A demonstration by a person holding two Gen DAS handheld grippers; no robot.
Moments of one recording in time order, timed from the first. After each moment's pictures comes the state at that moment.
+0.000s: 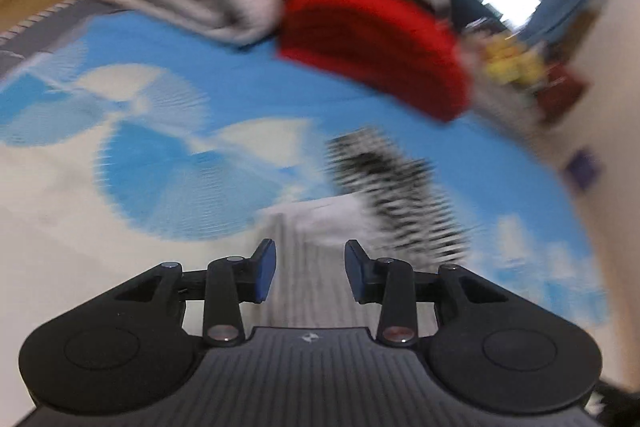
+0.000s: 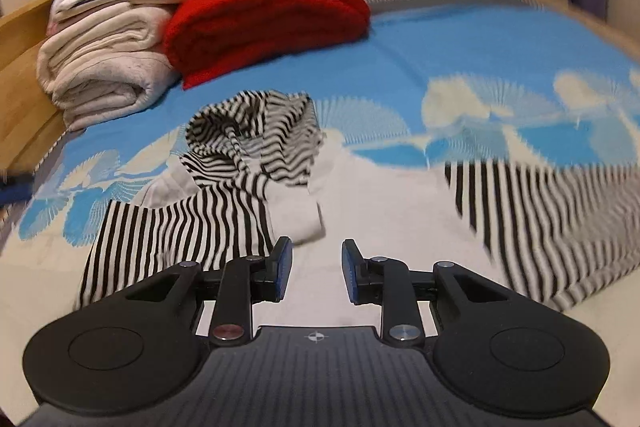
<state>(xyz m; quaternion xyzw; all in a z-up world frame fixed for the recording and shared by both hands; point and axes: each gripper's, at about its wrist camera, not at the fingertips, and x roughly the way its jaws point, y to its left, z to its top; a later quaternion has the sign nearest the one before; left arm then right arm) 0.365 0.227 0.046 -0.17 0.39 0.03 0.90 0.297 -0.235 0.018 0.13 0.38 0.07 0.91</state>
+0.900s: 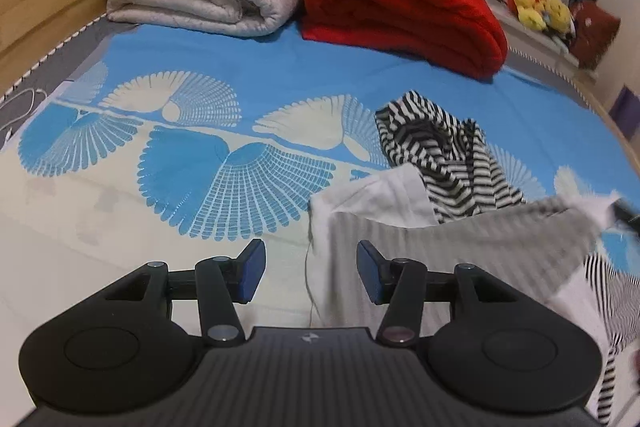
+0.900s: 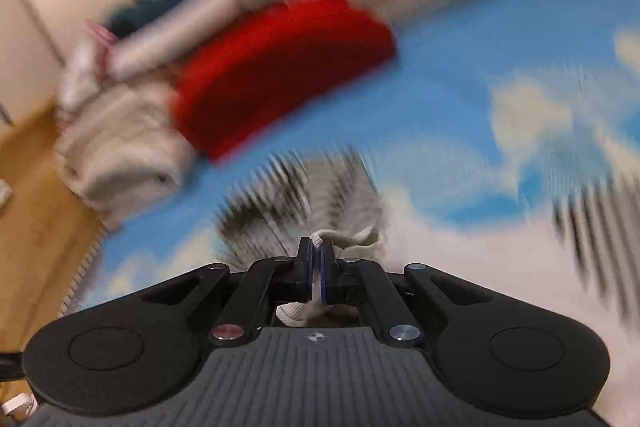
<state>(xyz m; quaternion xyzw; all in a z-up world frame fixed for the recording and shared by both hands) 0.365 0.206 0.035 -0.08 0.42 0.05 0.90 0.387 -0.223 0.006 0.25 0.28 0.12 0.92</state>
